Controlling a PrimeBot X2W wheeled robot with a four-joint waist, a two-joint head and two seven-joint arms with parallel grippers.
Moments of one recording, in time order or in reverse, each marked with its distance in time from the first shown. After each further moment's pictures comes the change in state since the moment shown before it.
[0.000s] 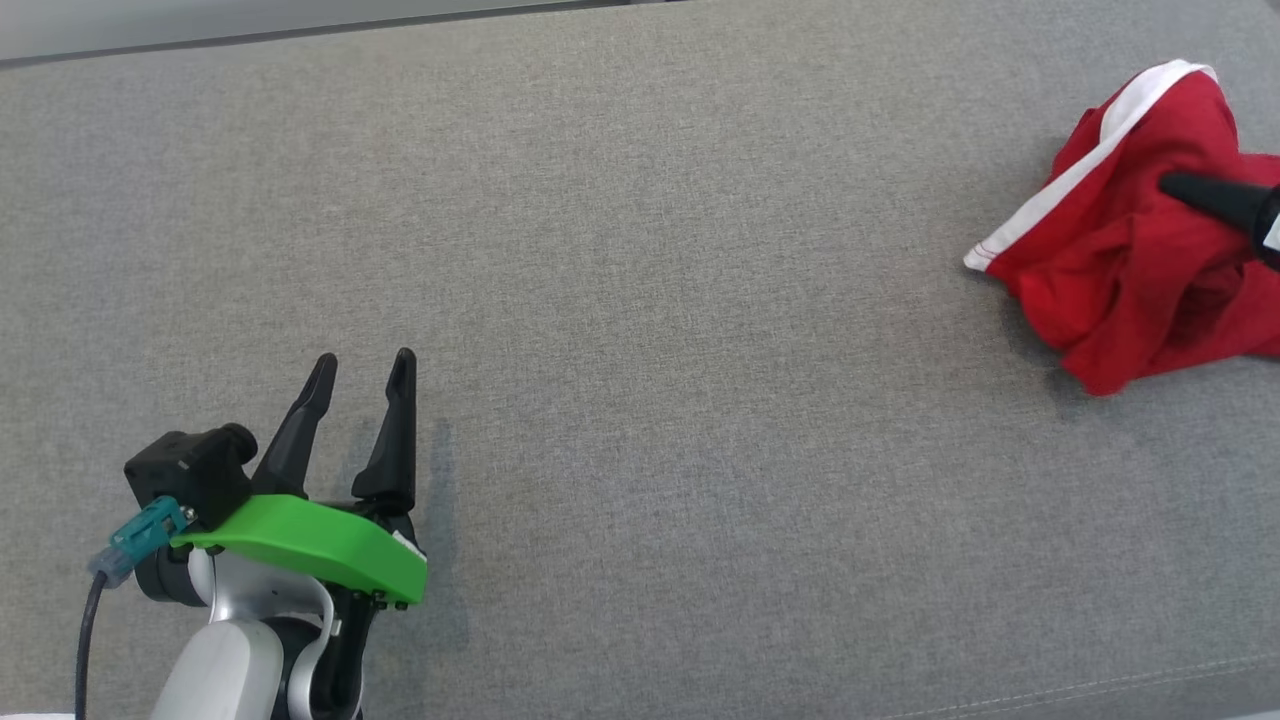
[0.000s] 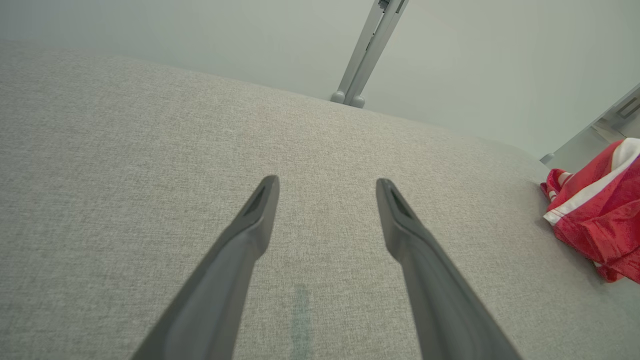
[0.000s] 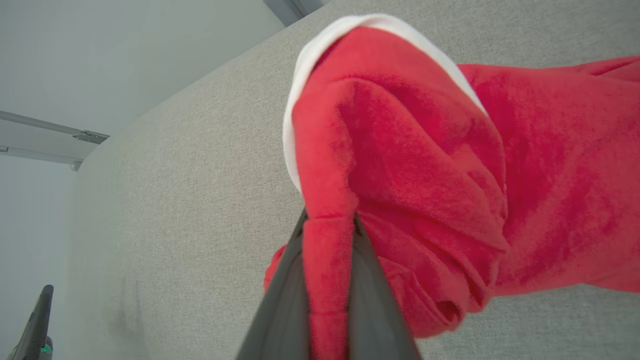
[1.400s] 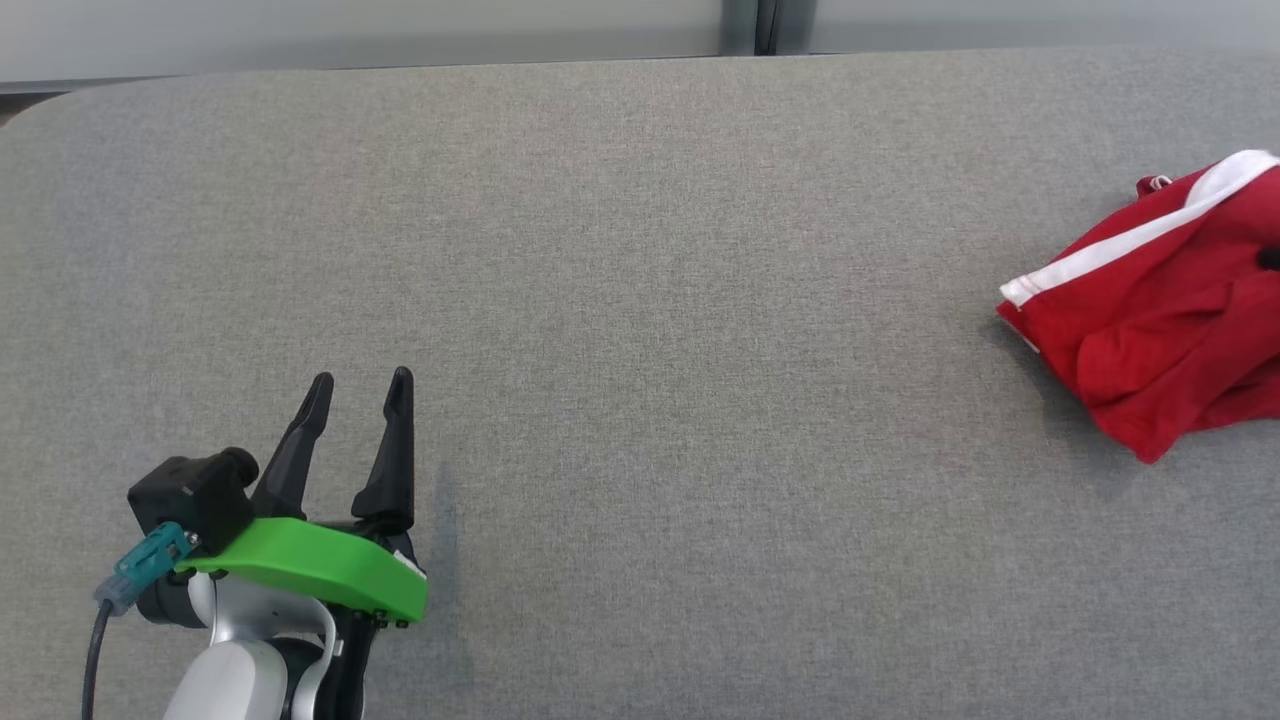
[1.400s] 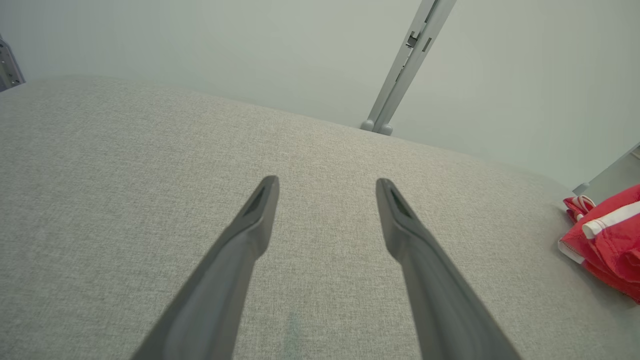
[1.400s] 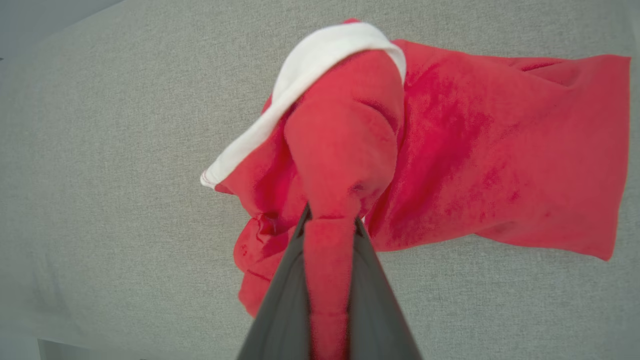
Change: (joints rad) left arm 0.034 -0.008 -0.006 0.000 0.022 0.005 -0.031; right arm -0.016 -0.153 0.081 0.019 -0.066 -0.021 0.214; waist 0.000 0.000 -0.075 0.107
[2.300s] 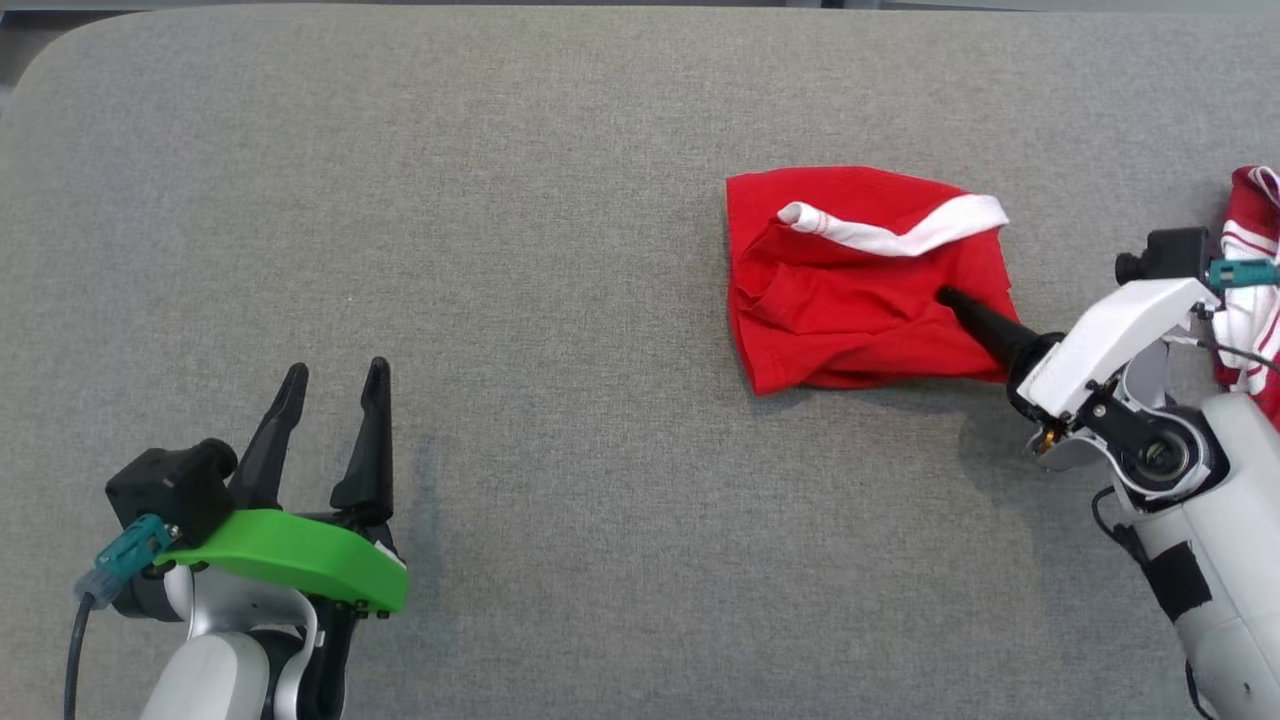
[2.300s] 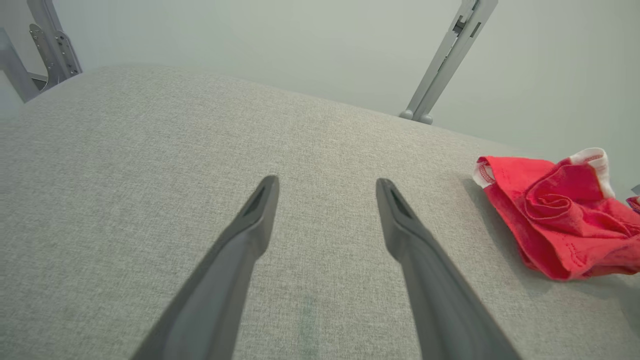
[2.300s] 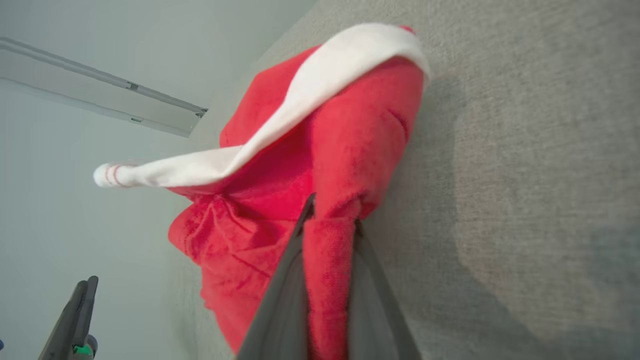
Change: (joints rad) left arm -0.011 0.017 0.014 -0.001 0.020 0.006 0.010; right arm 0.213 0.492 -0.054 0.073 0.105 0.194 -0.629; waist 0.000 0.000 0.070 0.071
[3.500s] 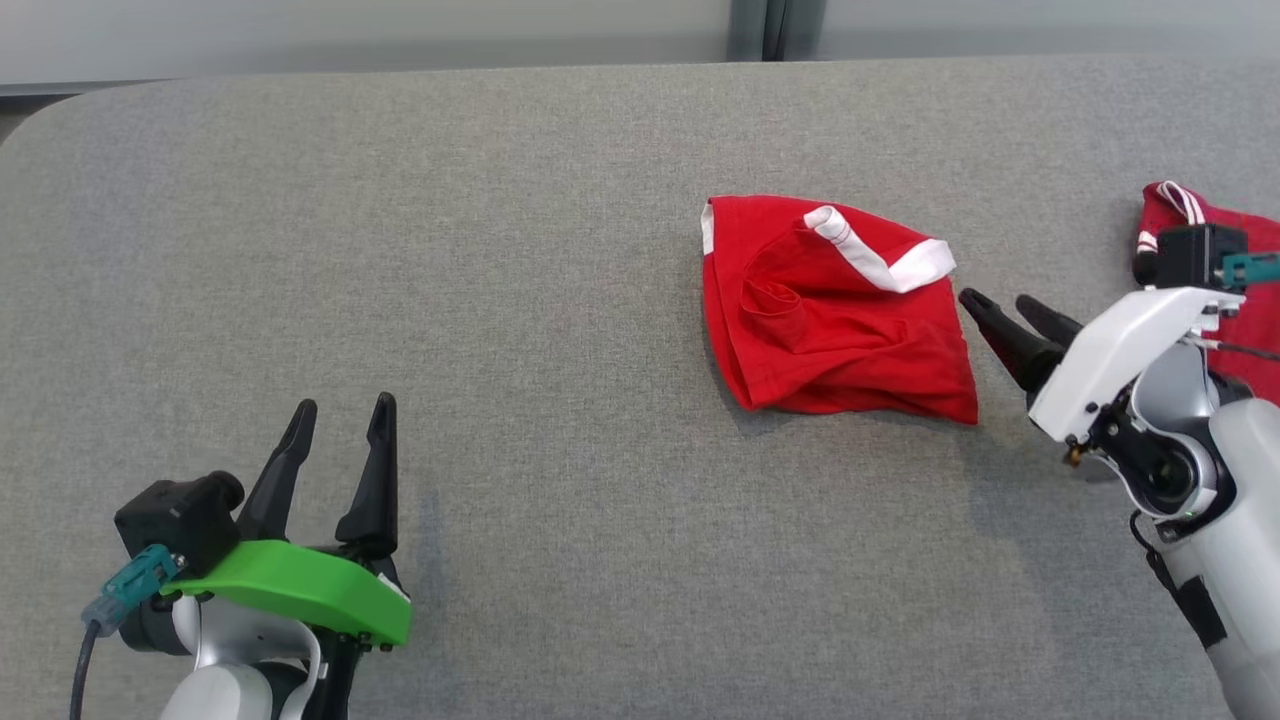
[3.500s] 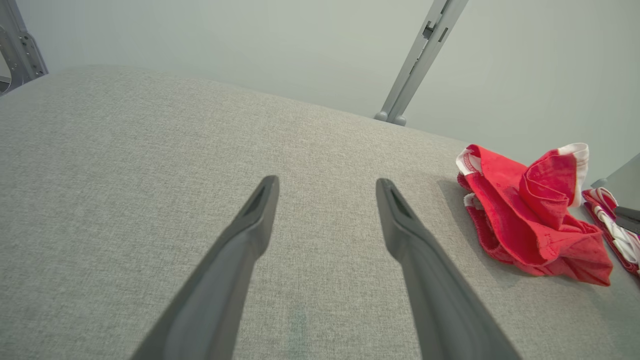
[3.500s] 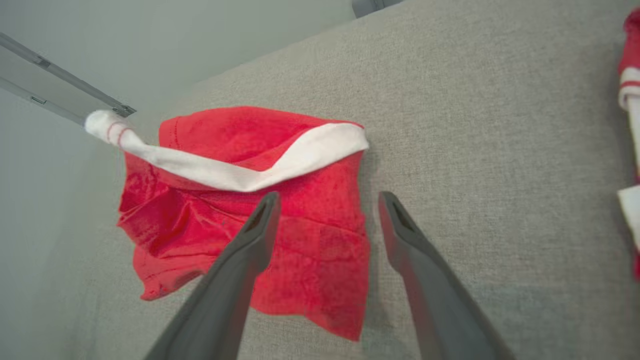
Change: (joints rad) left arm 0.052 0.007 0.001 -0.006 -0.026 0.000 -0.004; right arm 0.008 -0.079 0.072 -0.128 -0.266 -0.099 -0.035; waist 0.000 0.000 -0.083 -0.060
